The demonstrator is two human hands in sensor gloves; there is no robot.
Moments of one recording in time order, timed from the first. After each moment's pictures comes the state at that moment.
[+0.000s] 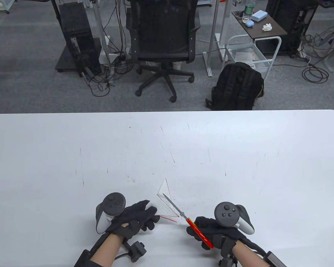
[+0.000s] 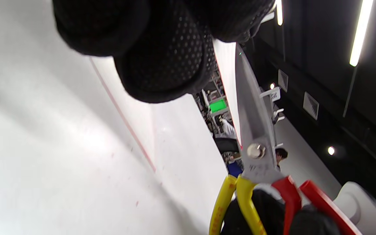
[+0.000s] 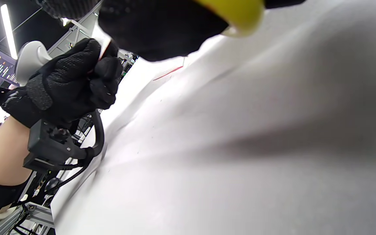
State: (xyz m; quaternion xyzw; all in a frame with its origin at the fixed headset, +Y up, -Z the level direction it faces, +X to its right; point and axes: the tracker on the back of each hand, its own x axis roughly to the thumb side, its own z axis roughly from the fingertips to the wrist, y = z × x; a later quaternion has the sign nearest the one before) left_hand -0.182 -0.765 -0.305 -0.16 -0.13 0.52 0.83; right_hand 0.140 -0.777 -0.277 0.24 0.25 0.85 0.40
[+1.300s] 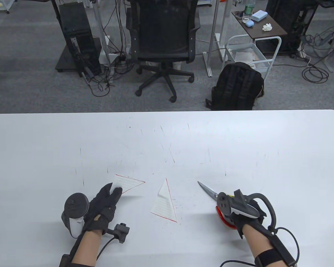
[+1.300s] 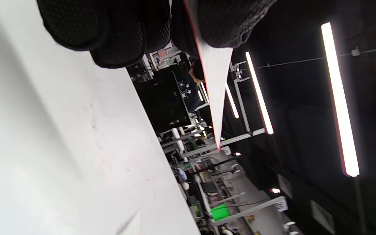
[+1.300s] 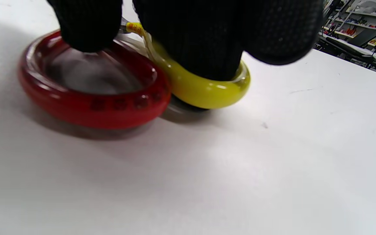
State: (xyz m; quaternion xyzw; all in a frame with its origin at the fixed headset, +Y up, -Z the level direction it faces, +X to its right) left_hand -0.258 -0.745 -0.303 0.04 0.02 0.54 0.84; right_hand 0.188 -0.748 -0.318 0.09 0.14 0.98 -0.12
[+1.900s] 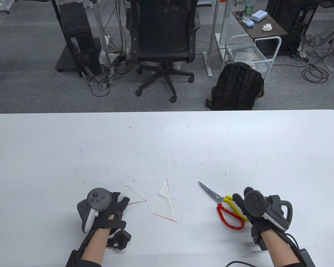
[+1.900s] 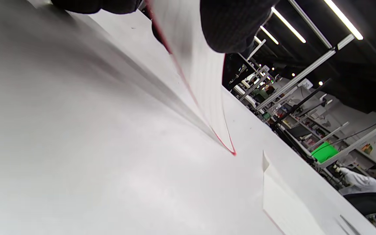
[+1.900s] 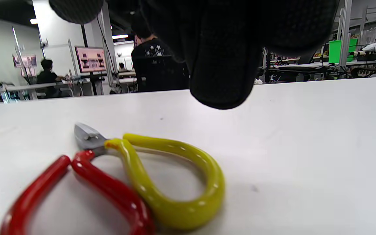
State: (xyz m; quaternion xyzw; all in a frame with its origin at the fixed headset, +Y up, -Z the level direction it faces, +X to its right) left_hand -0.238 -0.766 -0.315 -0.09 0.07 0.34 0.93; right_hand 0.243 -0.711 -0.298 0.03 -0.04 0.99 0.09
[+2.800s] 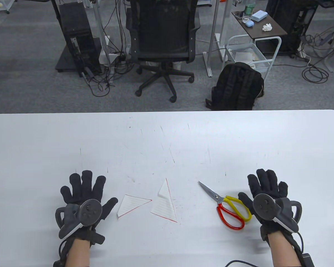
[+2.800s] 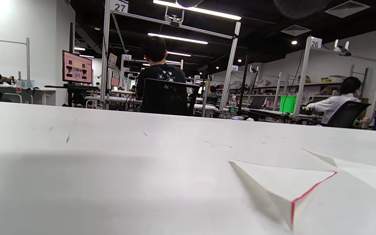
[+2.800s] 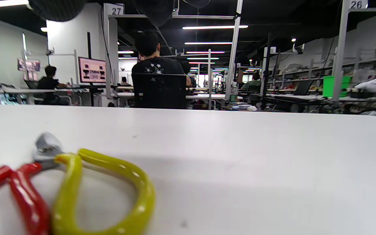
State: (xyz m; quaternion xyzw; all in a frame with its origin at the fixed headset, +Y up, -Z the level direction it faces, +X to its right) left_hand -0.276 -0.719 -0.288 0.06 -0.07 0.05 0.99; right_hand 0.267 -0.711 -0.297 0.03 -0.08 1.00 0.00
